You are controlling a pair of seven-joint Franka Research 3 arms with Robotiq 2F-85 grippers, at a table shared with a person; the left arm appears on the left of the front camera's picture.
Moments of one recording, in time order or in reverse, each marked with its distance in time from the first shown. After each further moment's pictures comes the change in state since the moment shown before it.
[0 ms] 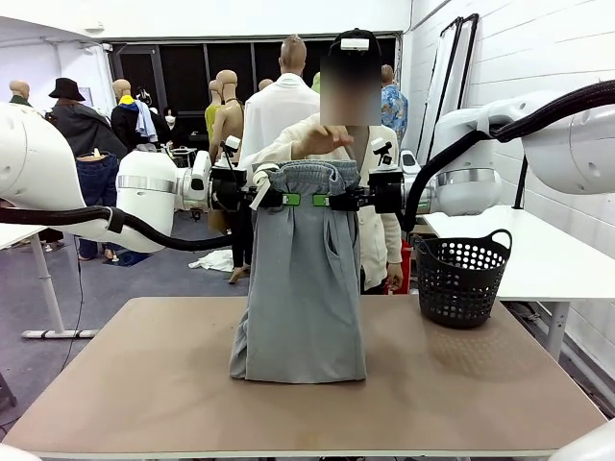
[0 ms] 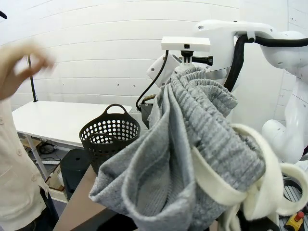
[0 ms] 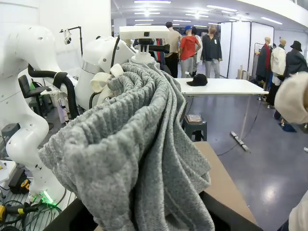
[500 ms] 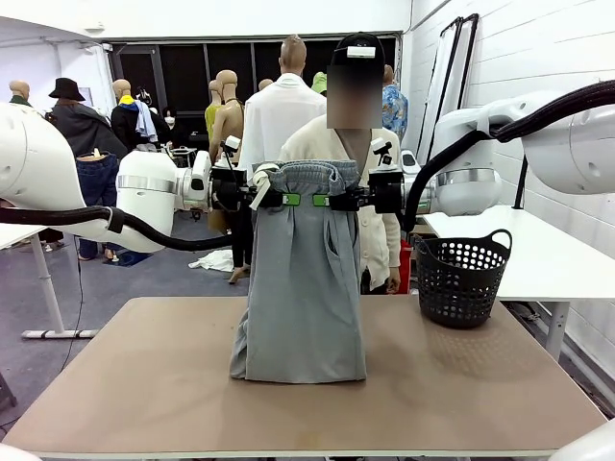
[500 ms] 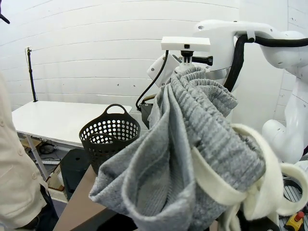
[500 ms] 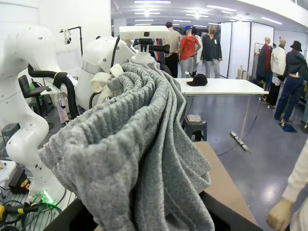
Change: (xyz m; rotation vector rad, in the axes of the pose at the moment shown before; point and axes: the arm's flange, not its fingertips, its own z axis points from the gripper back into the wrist) left arm 0.000 0.000 0.000 0.000 0.000 0.000; right arm 0.000 0.000 0.000 0.000 0.000 0.000
